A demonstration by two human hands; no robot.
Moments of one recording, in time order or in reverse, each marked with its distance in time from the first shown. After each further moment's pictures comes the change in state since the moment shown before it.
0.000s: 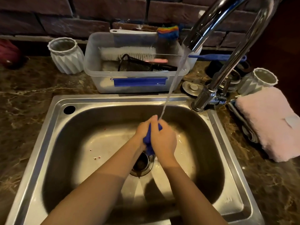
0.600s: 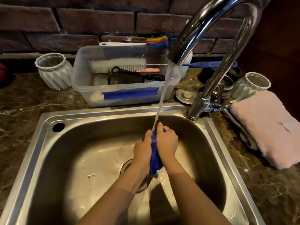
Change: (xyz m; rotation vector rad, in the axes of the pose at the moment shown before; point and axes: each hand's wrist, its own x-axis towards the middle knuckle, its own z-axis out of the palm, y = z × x) left_hand -0.015 -0.022 0.017 0.014 0.151 0.097; right_hand 0.046 0.013 0.002 0.073 0.019 0.198
